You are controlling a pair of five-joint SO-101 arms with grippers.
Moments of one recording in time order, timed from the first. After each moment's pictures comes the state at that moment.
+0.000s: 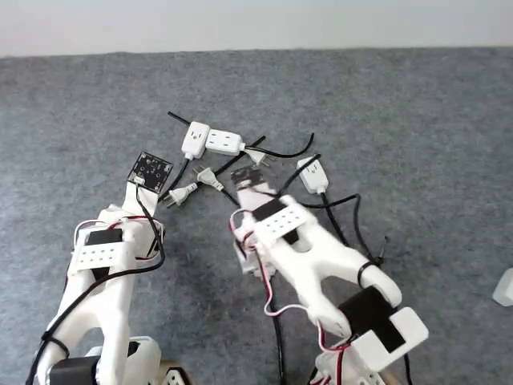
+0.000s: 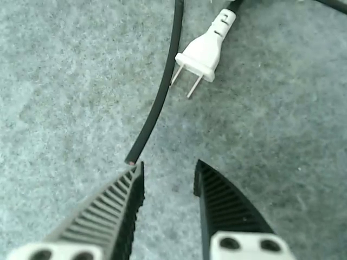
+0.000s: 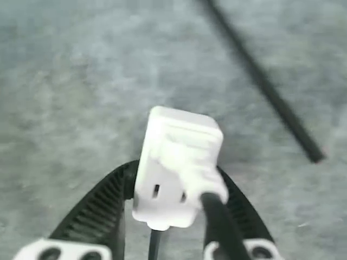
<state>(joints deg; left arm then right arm) -11.0 -23.0 62.3 37.0 -25.0 -33.4 2.7 33.7 59.2 -13.1</state>
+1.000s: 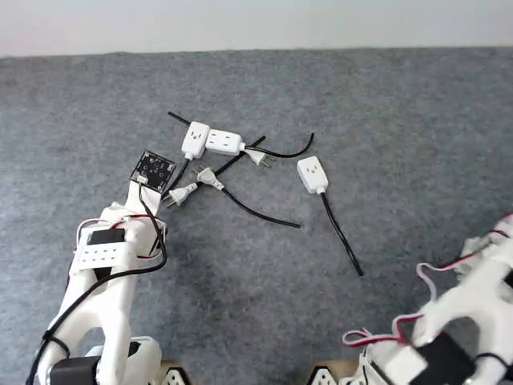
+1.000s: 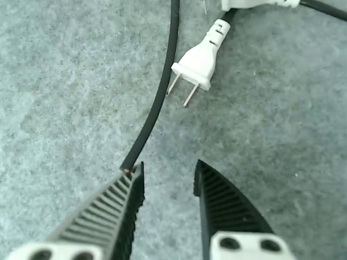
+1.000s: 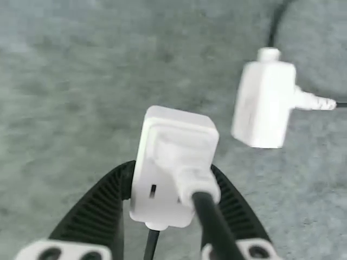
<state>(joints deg) -9.9 -23.0 62.3 35.6 -25.0 48.7 -11.6 33.8 60.4 18.9</state>
